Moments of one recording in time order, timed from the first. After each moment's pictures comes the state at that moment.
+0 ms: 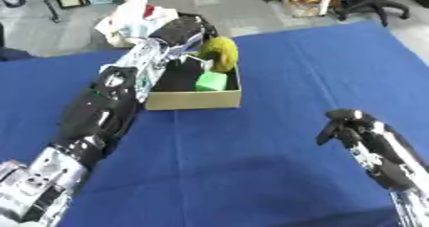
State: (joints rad) left arm -1.06 0.18 -0.20 -0.76 -1.15 -0.21 -0.04; right arm -0.18 -0.10 0.04 -1.67 -0.12 -0.27 0.56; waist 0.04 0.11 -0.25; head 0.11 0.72
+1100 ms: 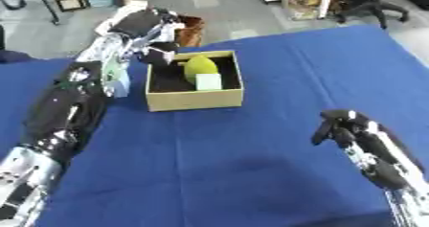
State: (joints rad) left arm -1.04 0.41 -0.12 -0.81 -1.03 -0.21 -0.23; right arm -0.18 -0.10 0.04 -1.67 -0.11 -0.27 0.55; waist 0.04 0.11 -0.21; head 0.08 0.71
